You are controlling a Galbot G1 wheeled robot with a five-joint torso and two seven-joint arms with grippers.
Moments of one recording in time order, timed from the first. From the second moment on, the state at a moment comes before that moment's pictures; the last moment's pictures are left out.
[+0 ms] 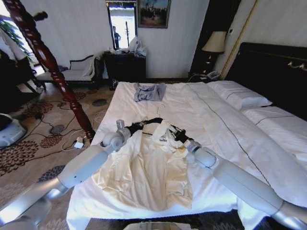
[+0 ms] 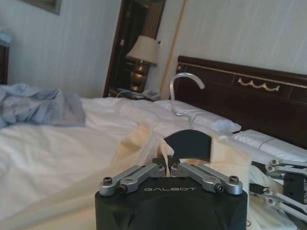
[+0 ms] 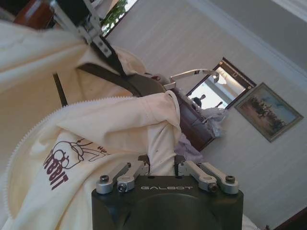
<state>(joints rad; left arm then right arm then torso) 0.39 -0.91 0.34 -1.67 -1.13 0.21 -0.04 -0.69 0.69 -0.20 1.82 0.13 -0.16 0.13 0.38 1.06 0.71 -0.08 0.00</state>
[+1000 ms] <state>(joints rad) 0.21 -0.81 0.35 -1.83 -1.16 0.19 -0.06 -0.52 0.79 -0.16 1.86 0.05 -0.16 0.23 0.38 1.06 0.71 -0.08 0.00</state>
